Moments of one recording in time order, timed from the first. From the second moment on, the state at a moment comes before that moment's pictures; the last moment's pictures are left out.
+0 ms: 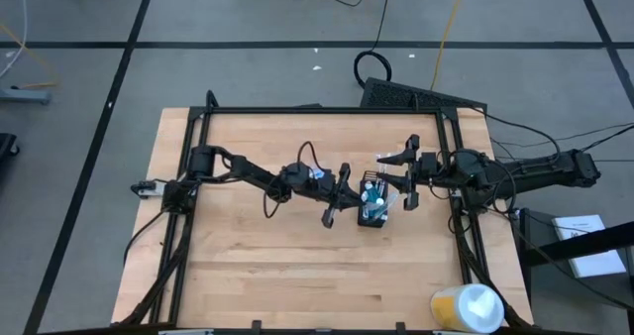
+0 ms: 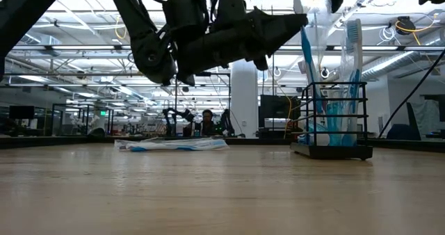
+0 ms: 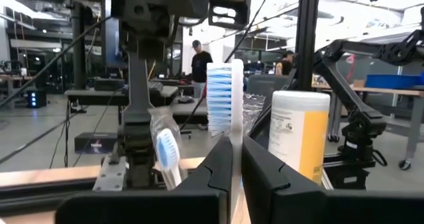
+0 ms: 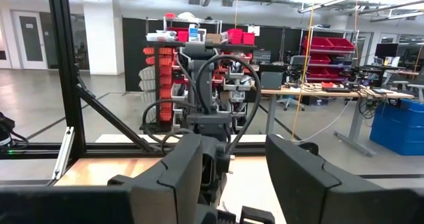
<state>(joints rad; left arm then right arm) 0.04 2.16 1.11 1.34 0.41 -0.11 0.07 0.75 0.50 0.39 0.16 -0.05</state>
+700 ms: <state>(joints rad) 0.05 2.17 1.11 1.20 0.34 -0.22 0.07 0.75 0.50 0.39 0.16 -0.07</state>
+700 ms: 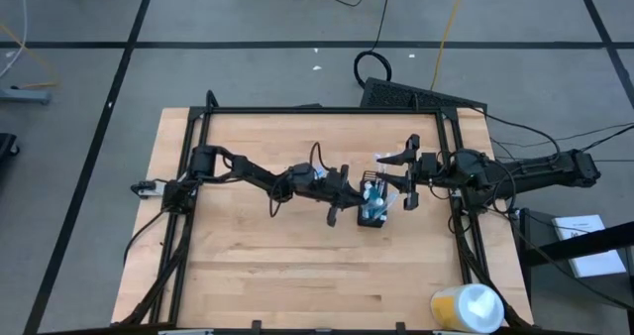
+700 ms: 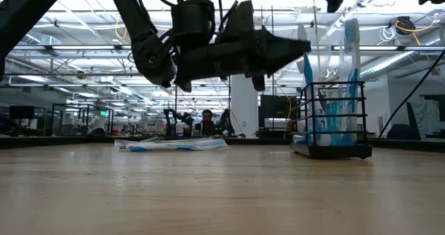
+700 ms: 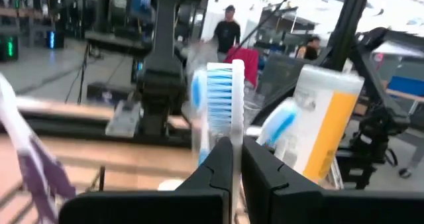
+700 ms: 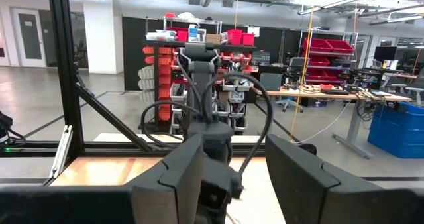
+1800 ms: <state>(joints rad) 0.05 2.17 1.11 1.18 0.33 -0.30 0.07 0.75 0.50 0.39 0.16 -0.07</state>
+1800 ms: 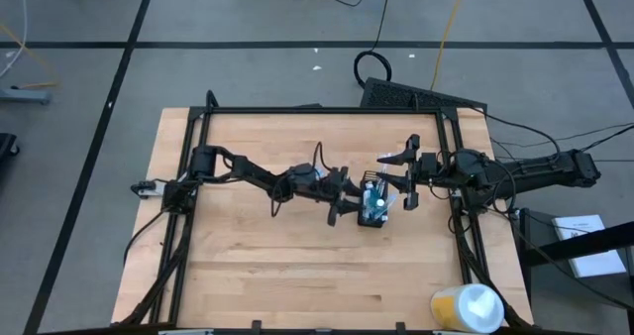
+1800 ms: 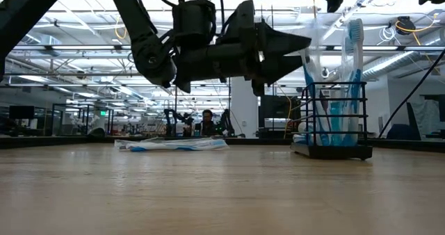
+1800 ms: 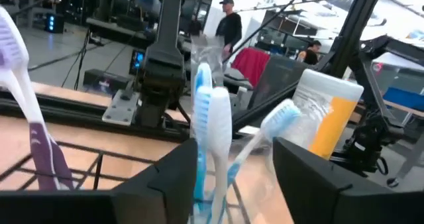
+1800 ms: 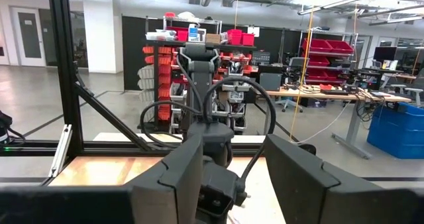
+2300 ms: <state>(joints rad) 0.09 2.07 1.11 1.12 0.46 -0.34 0.07 0.75 0.50 0.39 0.16 -0.07</state>
